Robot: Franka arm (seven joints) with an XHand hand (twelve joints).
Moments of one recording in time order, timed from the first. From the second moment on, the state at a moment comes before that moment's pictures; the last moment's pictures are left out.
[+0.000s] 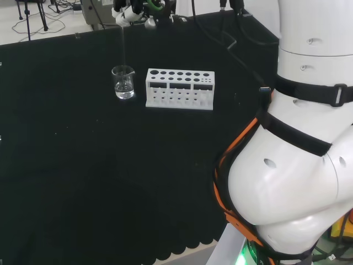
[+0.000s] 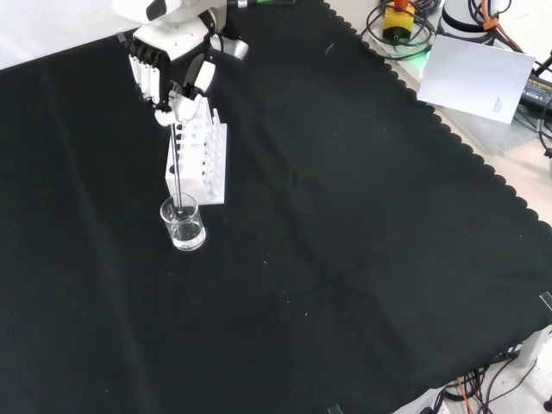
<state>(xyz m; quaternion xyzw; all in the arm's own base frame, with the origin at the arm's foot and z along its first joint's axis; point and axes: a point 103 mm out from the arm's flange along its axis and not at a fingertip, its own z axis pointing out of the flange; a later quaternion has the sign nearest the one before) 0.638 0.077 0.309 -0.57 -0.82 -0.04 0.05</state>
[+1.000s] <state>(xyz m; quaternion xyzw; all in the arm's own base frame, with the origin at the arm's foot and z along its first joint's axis) 0.662 0.069 0.280 -0.56 -0.82 -0.03 0.07</state>
